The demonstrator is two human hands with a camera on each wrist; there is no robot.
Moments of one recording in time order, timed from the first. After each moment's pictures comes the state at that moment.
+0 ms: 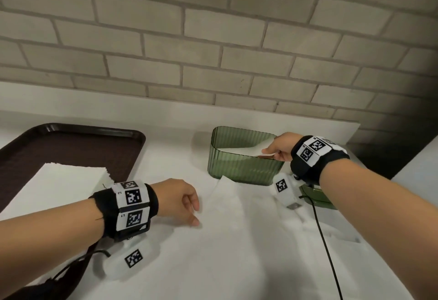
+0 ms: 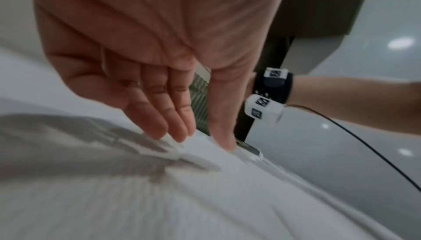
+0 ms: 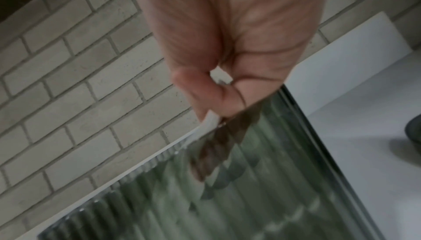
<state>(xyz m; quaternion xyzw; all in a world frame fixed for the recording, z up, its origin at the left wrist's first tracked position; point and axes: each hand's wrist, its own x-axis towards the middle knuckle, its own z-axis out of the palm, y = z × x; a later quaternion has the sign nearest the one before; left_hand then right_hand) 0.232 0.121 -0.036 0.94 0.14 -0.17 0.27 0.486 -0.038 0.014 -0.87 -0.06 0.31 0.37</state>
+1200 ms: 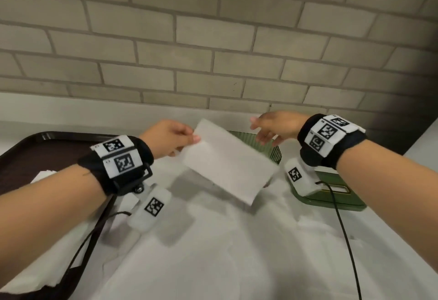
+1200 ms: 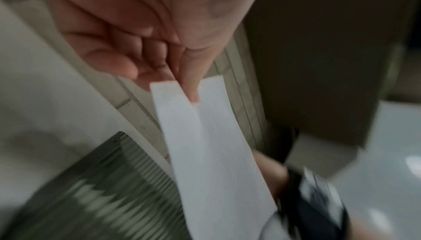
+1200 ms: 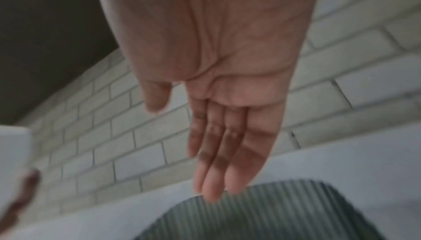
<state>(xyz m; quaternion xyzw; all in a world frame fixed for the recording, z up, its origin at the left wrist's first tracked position) 0.268 0.145 0.042 0.85 0.18 0.11 0.49 0.442 -0.052 0.090 -0.88 -0.29 0.26 0.26</state>
